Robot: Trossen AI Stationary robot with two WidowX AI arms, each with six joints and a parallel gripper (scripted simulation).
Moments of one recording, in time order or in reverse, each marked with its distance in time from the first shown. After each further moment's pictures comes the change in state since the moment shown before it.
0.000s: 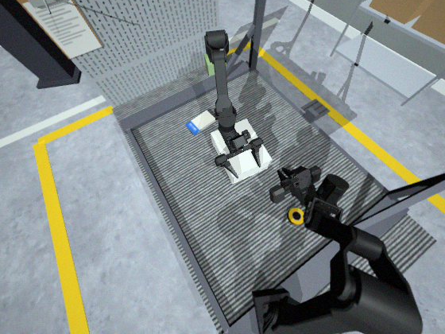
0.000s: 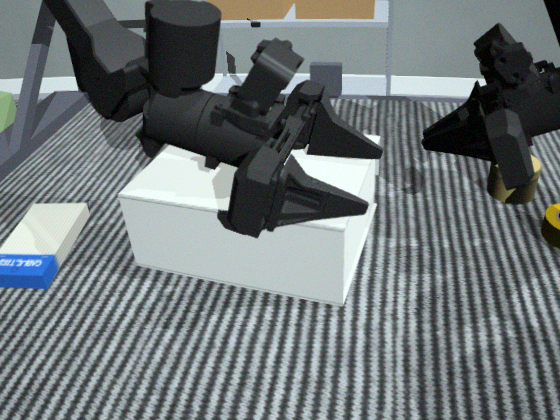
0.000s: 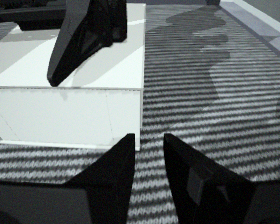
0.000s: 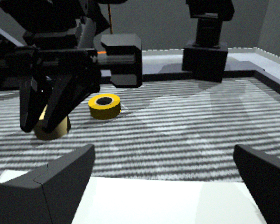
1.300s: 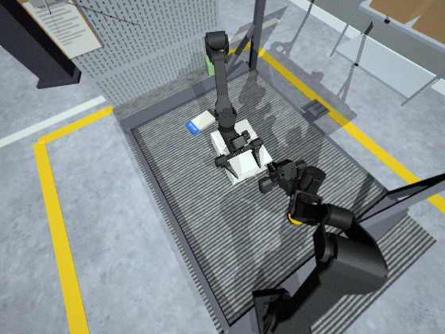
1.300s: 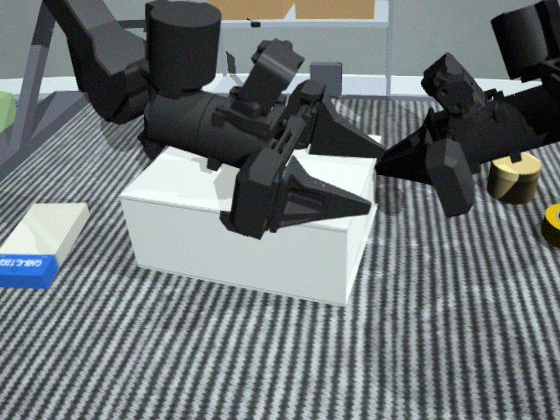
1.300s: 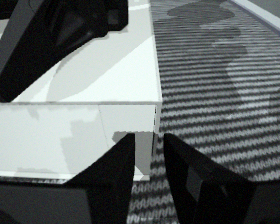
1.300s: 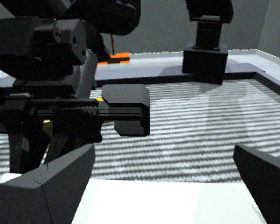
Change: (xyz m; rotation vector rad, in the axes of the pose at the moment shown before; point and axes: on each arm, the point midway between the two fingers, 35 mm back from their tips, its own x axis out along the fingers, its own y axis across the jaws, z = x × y) left arm 0.055 0.008 -0.008 0.017 0.007 -0.020; right arm 0.002 -0.001 0.001 0.009 -0.013 0.003
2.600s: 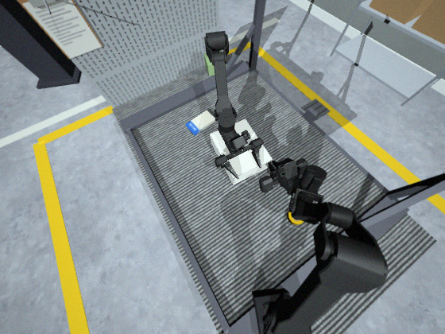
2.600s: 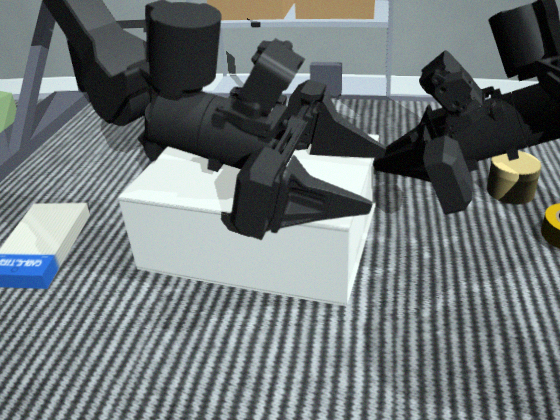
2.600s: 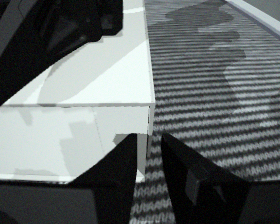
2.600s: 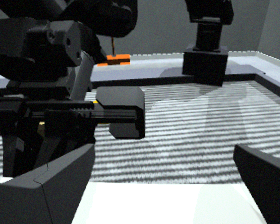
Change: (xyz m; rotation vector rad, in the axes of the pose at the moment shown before) left arm 0.002 -0.005 0.002 -0.010 -0.008 0.003; right arm 0.001 0.000 0.000 -0.003 -0.008 0.001
